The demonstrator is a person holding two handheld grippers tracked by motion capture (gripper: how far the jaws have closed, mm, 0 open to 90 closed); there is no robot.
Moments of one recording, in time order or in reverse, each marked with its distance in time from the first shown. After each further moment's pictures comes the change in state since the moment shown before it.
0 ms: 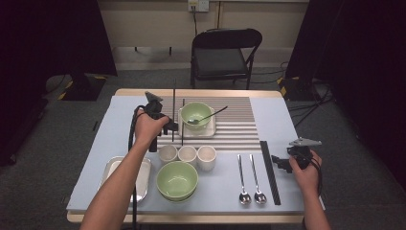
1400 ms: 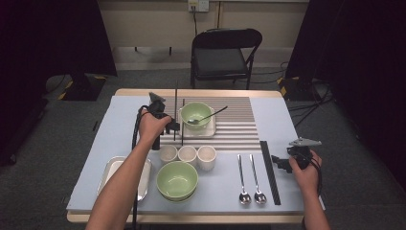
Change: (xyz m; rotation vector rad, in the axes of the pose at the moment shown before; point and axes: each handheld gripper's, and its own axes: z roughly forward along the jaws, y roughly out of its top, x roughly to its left) left arm 0.011 0.011 0.024 0.021 0.004 0.003; right arm 0.000 0.000 0.000 -0.001 -0.001 -0.002
